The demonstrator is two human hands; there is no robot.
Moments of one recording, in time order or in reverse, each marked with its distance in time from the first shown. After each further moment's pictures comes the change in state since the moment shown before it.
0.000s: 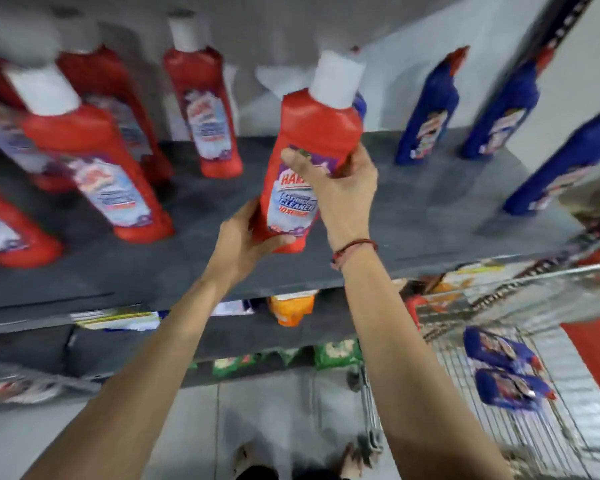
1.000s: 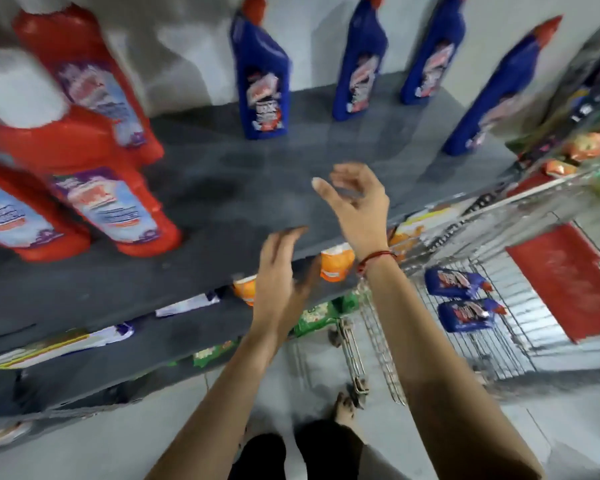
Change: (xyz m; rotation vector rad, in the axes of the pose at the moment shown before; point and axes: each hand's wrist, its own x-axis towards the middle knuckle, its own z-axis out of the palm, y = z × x) left_hand -0.062 0.015 0.127 0.143 0.011 0.188; right_hand -0.010 0.044 -0.122 -0.360 0.154 0.113
